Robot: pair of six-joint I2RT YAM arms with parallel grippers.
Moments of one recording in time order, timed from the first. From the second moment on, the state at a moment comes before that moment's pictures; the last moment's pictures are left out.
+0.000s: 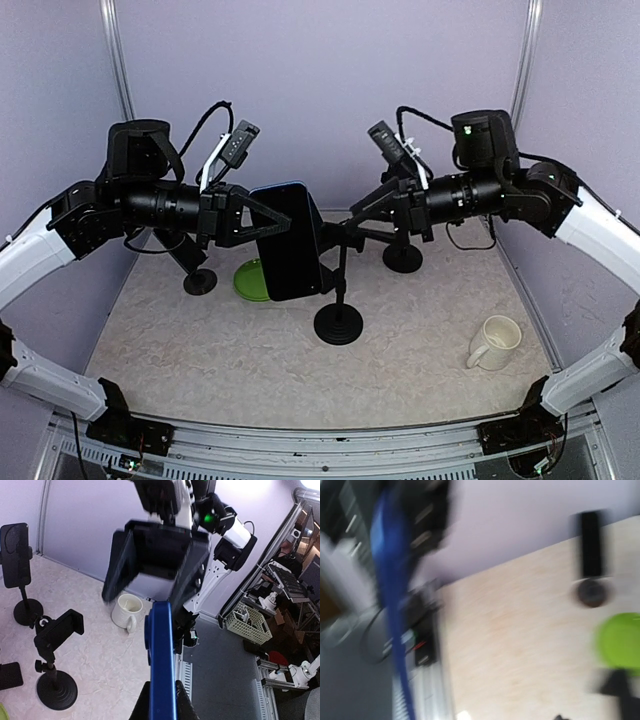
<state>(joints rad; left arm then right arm) -0.87 1.23 1.39 -0.40 0.64 -0.24 0.89 1.36 1.53 -0.54 -0.59 0.08</state>
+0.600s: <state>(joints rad) -0.84 1.32 1.43 -0.56 0.70 -0.19 0.77 1.28 1.39 -0.60 -0.39 0.09</state>
